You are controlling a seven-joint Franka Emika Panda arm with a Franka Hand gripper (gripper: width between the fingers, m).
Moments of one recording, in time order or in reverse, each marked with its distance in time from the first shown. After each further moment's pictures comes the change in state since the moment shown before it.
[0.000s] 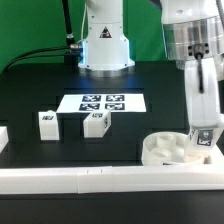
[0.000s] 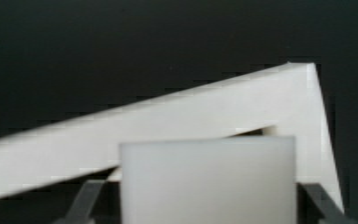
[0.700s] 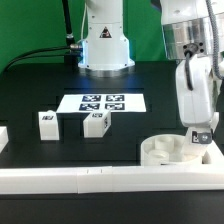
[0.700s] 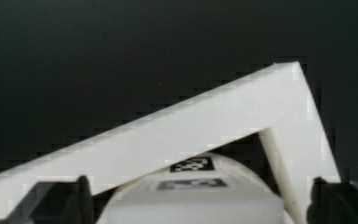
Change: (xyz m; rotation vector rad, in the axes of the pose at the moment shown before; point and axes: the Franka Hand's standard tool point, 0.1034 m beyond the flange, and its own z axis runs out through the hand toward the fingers) arm -0.003 0.001 -0.003 0.008 -0.025 -0.120
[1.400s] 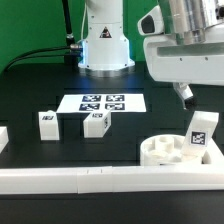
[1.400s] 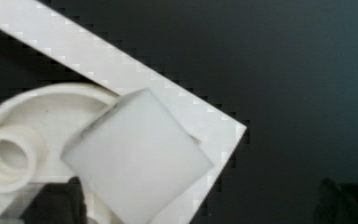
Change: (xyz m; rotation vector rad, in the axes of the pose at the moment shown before) arm -0.003 -0.018 -0.034 -0.018 -0.048 -0.833
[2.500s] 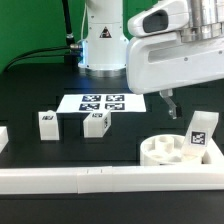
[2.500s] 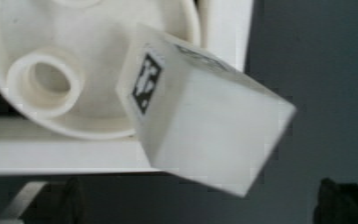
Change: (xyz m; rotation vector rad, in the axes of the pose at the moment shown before) arm -0.003 0.006 0.005 -0.148 0.049 -1.393
